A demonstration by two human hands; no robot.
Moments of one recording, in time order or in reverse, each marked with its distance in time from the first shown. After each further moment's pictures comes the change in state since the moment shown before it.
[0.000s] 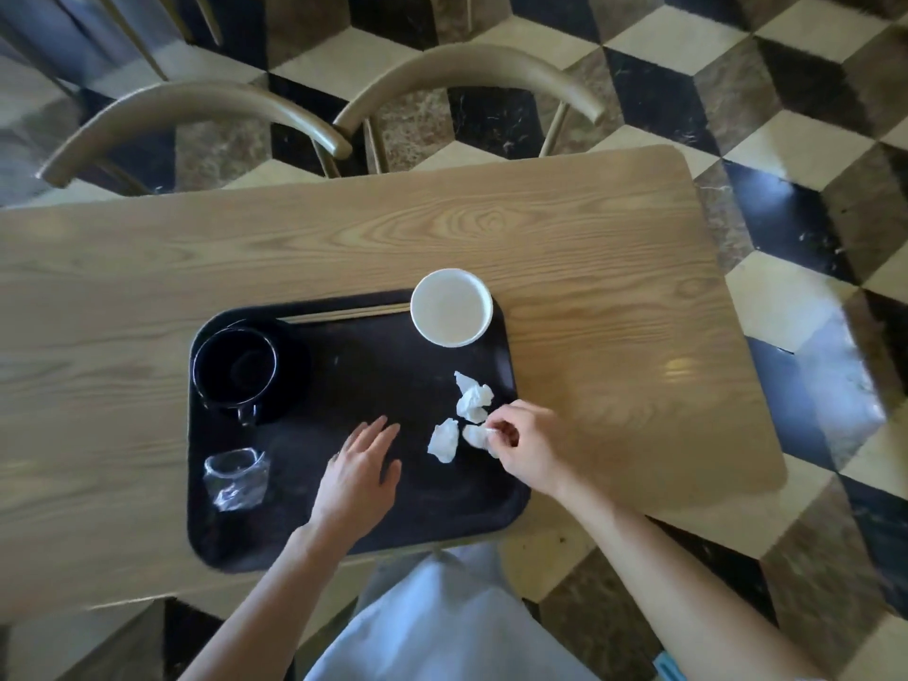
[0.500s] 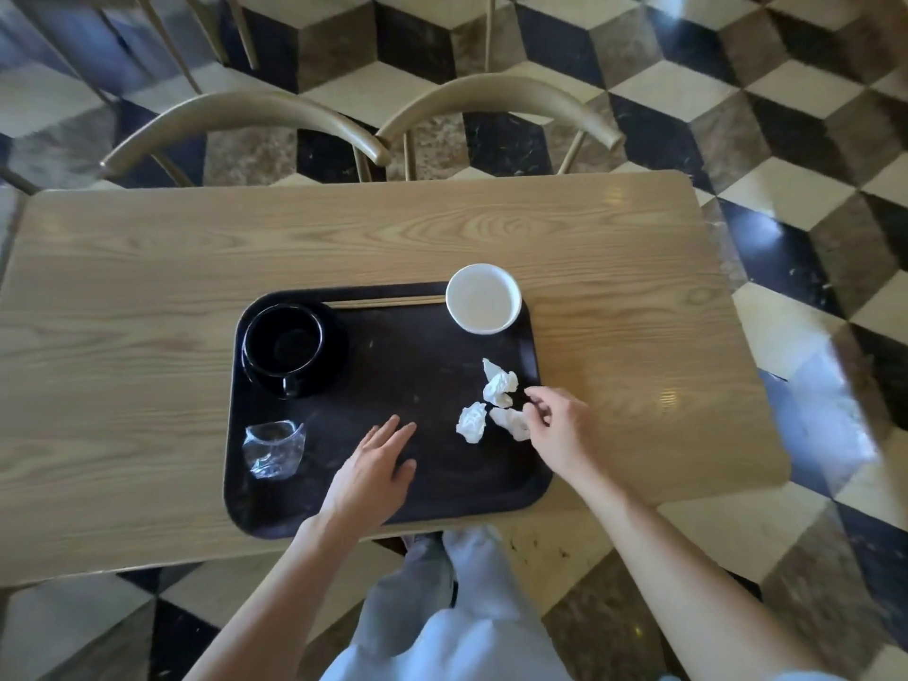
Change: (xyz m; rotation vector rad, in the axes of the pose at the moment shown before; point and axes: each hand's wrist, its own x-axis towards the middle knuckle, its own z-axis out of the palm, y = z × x) left_hand -0.035 -0.028 -0.008 -0.087 -0.037 -0.006; right_hand -0.013 -0.012 0.012 -0.026 0.212 0.167
